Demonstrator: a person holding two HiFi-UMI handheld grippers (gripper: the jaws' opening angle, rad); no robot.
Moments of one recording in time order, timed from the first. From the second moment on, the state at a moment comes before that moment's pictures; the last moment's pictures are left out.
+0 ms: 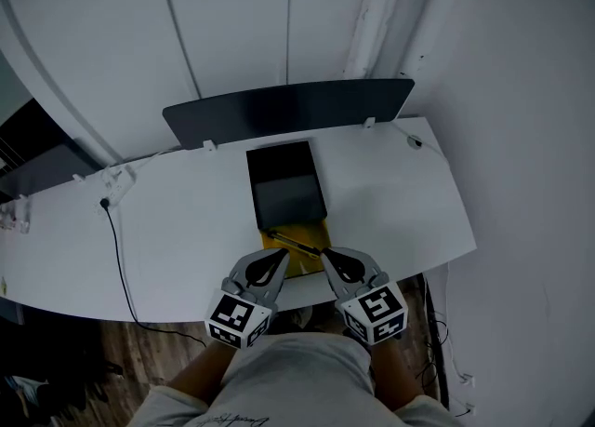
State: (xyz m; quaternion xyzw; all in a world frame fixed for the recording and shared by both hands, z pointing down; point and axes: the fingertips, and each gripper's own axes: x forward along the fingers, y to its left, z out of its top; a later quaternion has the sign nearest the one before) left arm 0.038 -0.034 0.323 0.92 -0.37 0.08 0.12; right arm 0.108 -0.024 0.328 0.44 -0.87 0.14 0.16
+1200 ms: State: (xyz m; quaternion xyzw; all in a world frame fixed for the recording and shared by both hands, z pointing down) left arm 0.007 -0.082 0.354 0.92 -0.36 0.12 0.14; right arm 0.093 -0.066 0.367 0.44 -0.85 0.19 0.20
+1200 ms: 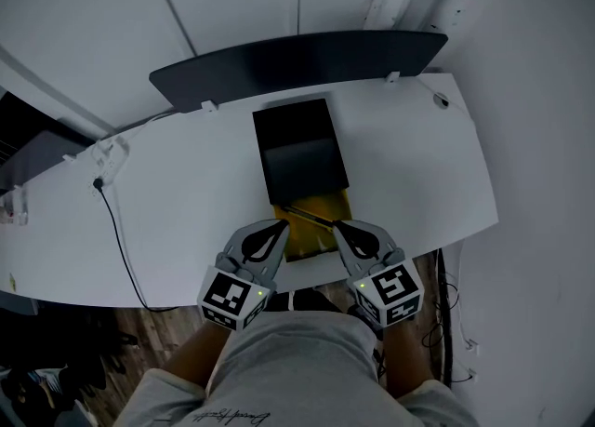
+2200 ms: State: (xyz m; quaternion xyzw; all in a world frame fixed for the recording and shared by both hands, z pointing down) left arm -0.005 -0.095 0.435 0.90 -0.34 0.17 0.19; right arm 0.085 -0.088 0.454 0.41 -0.84 0.21 0.28
